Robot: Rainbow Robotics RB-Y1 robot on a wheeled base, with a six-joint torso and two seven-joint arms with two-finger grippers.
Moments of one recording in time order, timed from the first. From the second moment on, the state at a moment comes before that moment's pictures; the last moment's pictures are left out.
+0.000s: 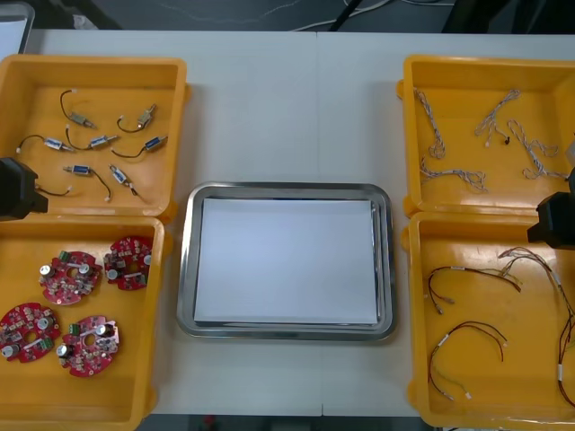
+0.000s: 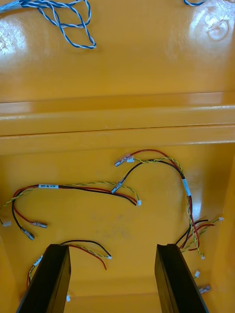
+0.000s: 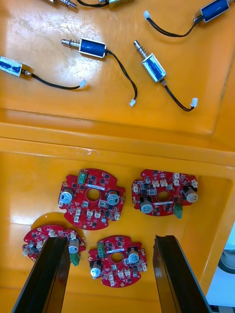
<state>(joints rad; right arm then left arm) -0.26 -0.80 -0.17 -2.12 -0.81 1.92 1.13 -0.27 0.93 0.21 -2.21 0.93 1.87 -0.96</state>
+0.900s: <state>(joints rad) -0.26 -0.80 -0.17 -2.12 -0.81 1.92 1.13 -0.27 0.93 0.21 -2.21 0.93 1.87 -0.96</state>
